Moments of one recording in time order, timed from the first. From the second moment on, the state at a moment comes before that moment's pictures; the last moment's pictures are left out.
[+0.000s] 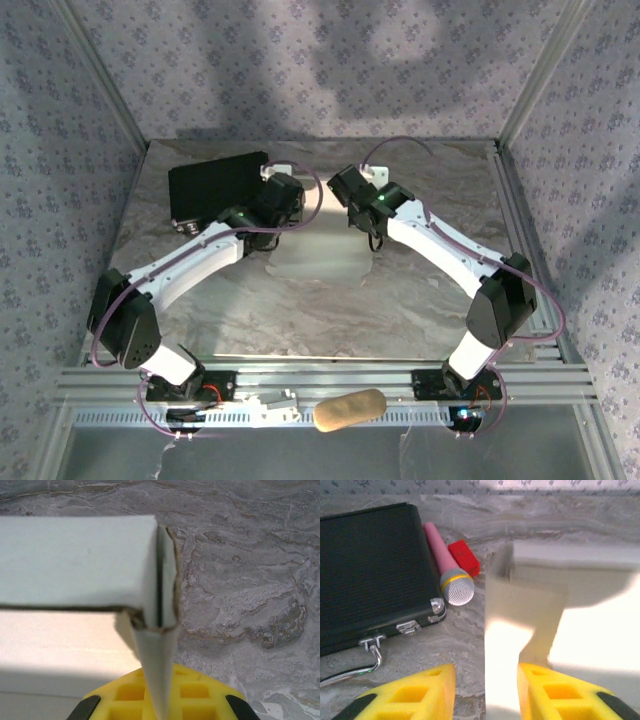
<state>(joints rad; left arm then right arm) -0.72 1.51 1.24 -0.43 -0.42 -0.47 0.71 1.65 1.52 -0.97 0.58 0.68</state>
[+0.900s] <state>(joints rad) -0.41 1.22 1.03 -0.25 0.32 -0.31 0.63 1.62 1.49 -0.94 0.45 0.61</state>
